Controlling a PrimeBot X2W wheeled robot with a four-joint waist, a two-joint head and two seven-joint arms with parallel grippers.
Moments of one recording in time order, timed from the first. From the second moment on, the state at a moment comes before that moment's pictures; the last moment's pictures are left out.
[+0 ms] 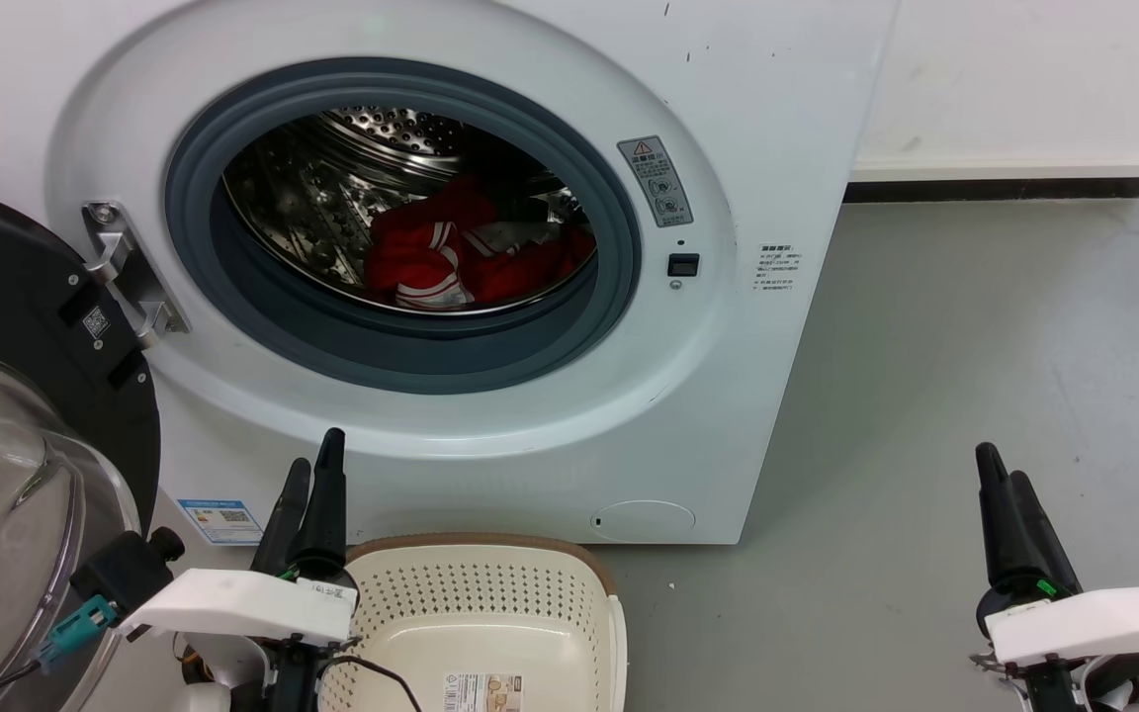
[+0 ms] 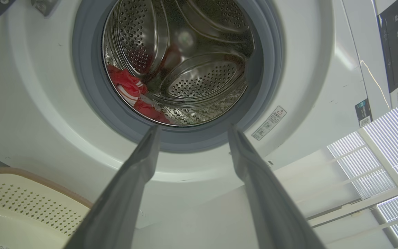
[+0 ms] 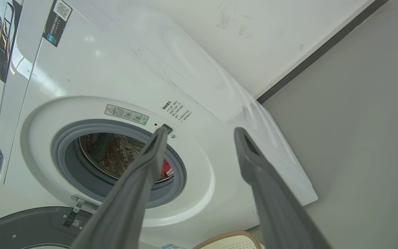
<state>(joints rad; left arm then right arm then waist) -0.09 0.06 0.00 0.16 -0.98 -0.13 -0.06 -0.02 -0.05 -0.07 0.11 0.89 0.13 -0.05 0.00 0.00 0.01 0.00</state>
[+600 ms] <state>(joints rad) -0.10 0.06 -0.01 0.15 -0.70 -0.13 -0.11 0.02 -0.05 -0.04 0.05 0.61 0.13 -0.07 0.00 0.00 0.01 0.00</state>
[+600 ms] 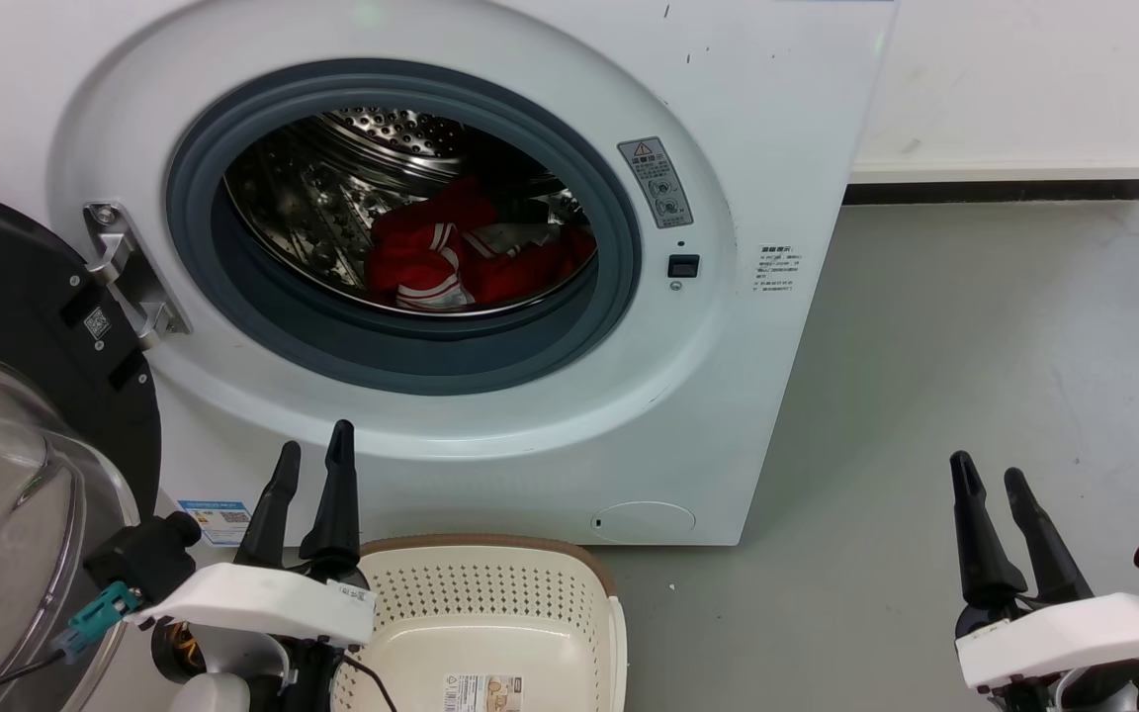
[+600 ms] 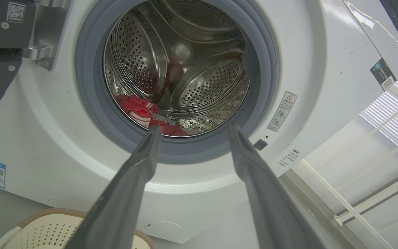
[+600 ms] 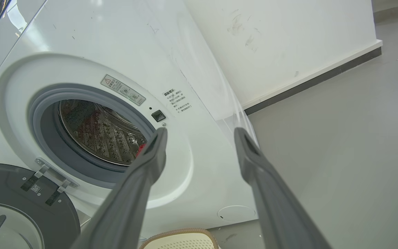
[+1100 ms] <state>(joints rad) -0.11 0.07 -0.01 0.15 -0.50 -0.12 -0.15 0.04 -0.05 -0.05 0.00 0.42 0.13 -0.06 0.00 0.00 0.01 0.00</state>
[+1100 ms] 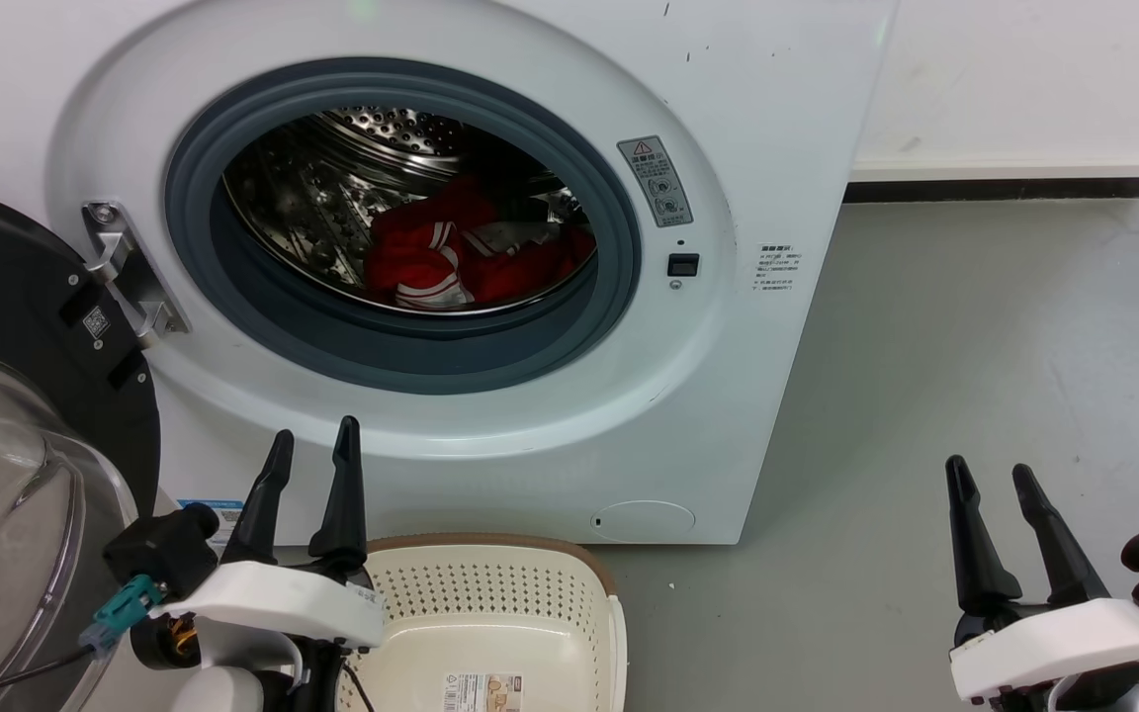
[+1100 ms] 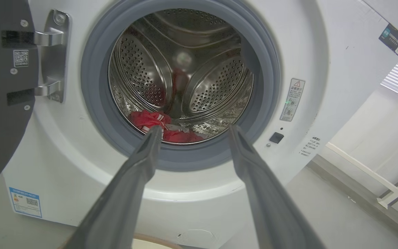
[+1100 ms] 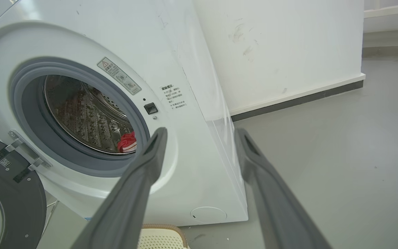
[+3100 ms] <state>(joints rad) -0.12 0.06 -0.01 0.26 -0.08 -0.10 -0.26 0.08 -0.05 -0.06 -0.02 -0.01 0.13 -0.11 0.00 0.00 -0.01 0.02</state>
